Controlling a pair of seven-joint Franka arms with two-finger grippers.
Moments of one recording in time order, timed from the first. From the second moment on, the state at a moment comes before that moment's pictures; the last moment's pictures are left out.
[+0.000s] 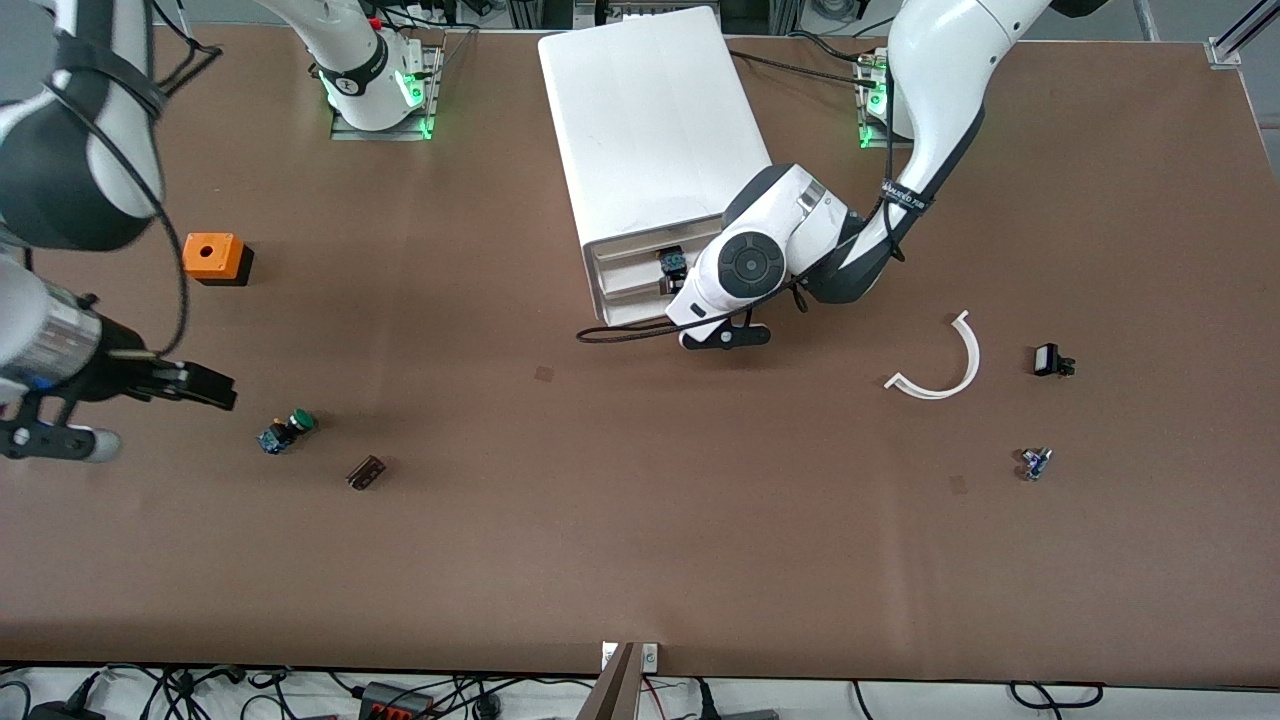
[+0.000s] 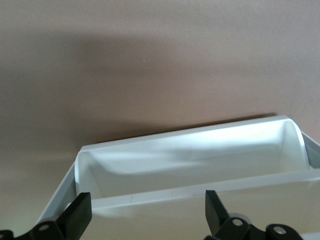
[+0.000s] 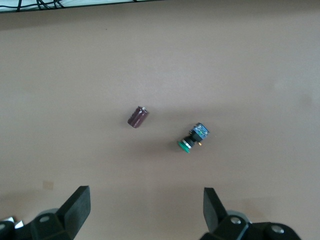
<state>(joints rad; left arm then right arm) -0.24 0.60 -0.50 -1.70 -0.04 1.99 -0.79 0.18 0.43 -0.19 -1.19 0.08 1.64 0.09</state>
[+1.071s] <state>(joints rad) -0.04 0.57 -0.51 -1.63 0.00 1.94 -0.67 0.01 0.20 -0.03 -1.47 -0.03 1.61 0.02</state>
